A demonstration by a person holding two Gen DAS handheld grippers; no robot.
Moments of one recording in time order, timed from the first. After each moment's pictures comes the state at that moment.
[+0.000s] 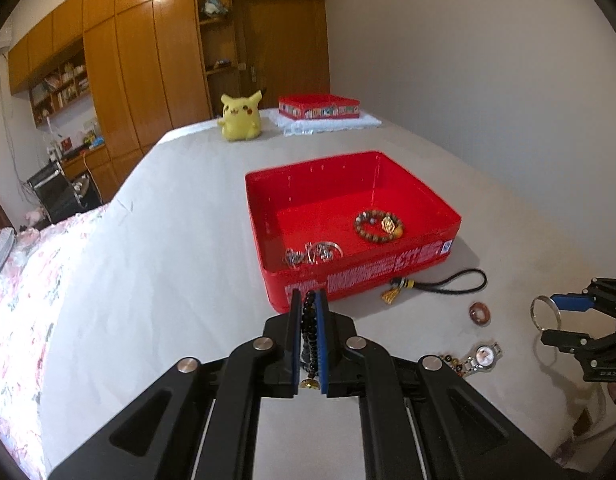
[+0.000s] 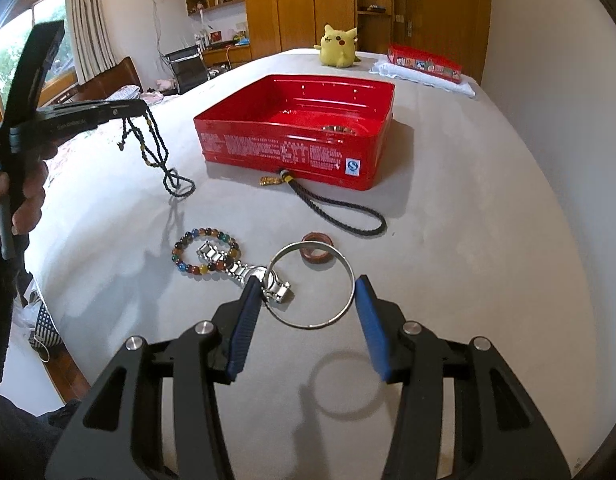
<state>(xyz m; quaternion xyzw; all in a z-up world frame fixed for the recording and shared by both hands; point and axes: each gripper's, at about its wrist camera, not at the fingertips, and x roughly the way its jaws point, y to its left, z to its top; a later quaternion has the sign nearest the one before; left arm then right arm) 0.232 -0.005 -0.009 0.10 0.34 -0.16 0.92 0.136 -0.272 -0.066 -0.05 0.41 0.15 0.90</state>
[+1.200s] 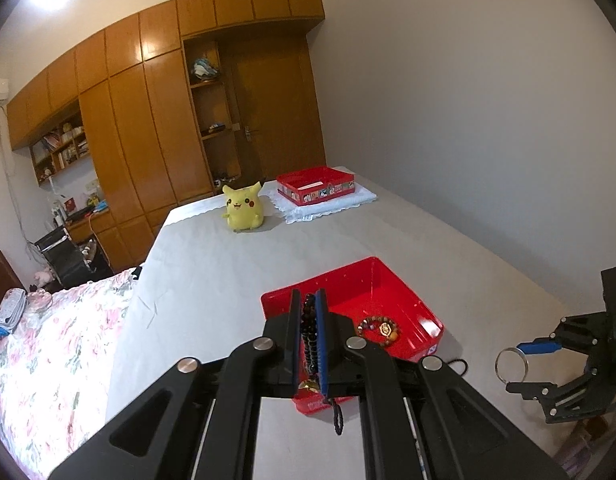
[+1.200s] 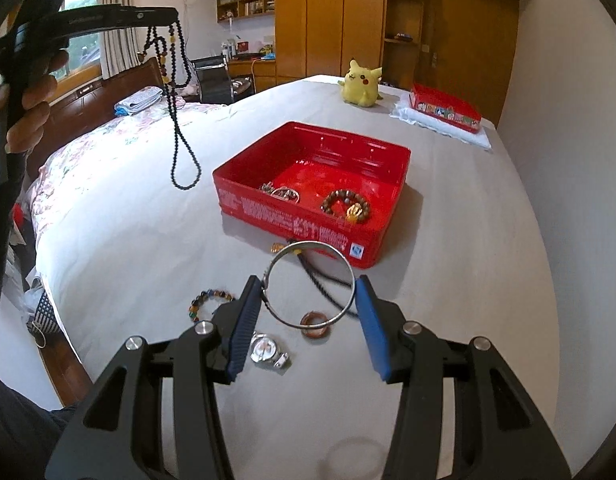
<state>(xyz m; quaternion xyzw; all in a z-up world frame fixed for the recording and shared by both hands) 0.262 -0.027 0.123 0.12 0.25 -0.18 0.94 0.165 -0.263 0.002 -0.09 0.37 0.19 0.91</state>
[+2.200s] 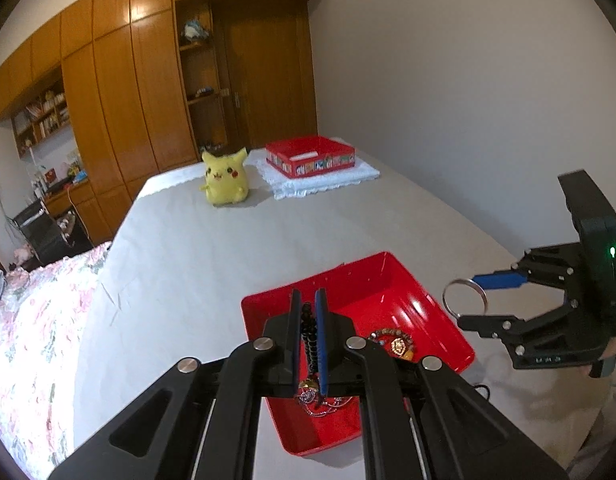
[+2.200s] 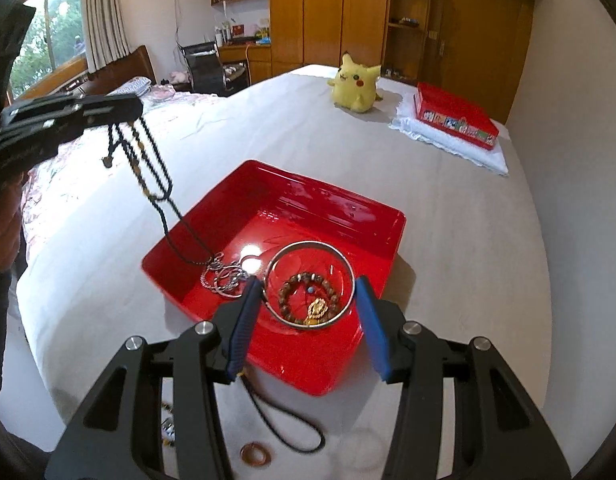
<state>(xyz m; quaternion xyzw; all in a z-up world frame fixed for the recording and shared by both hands) 0.371 -0.043 0.079 0.10 0.31 -0.19 0.92 0.352 -0.249 0.021 -0.09 0.41 0.19 0.89</state>
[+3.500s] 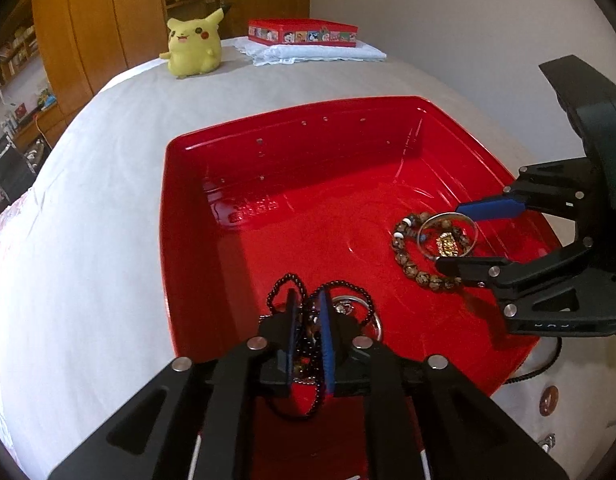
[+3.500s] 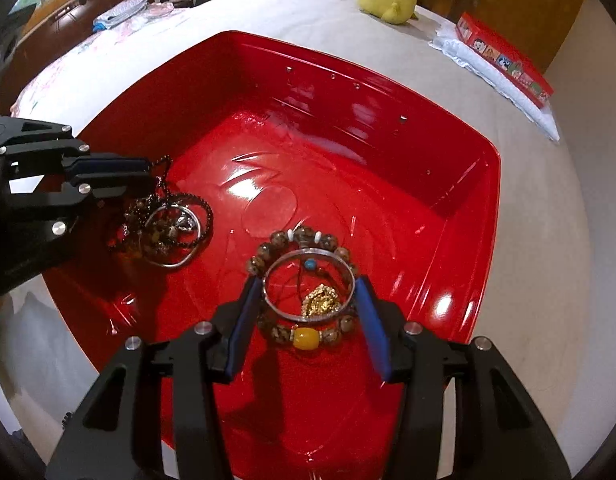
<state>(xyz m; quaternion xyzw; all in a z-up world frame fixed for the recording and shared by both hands) 0.420 -0.059 -0.089 0.10 0.46 -0.20 0.86 0.418 -0.206 -0.100 -0.17 0.52 0.18 0.82</state>
